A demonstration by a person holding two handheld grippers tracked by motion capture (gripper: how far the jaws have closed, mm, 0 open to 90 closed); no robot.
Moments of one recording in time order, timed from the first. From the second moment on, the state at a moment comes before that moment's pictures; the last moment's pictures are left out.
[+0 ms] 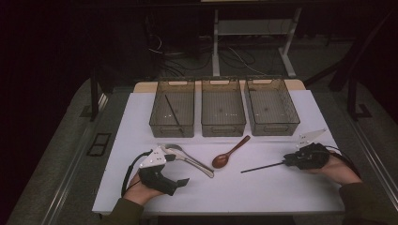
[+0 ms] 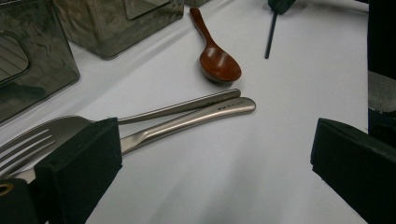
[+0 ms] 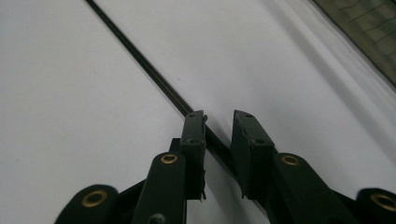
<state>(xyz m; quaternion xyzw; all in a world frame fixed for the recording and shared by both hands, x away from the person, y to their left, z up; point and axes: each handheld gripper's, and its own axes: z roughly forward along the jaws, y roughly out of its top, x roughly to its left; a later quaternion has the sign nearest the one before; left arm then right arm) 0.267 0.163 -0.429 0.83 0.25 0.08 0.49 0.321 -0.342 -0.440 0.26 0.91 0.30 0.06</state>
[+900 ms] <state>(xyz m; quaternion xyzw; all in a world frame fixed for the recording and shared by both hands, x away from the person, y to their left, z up) 0.266 0.163 -0.429 0.83 0.25 0.08 0.49 0.292 -0.335 -0.437 0.16 0.94 0.29 0.02</state>
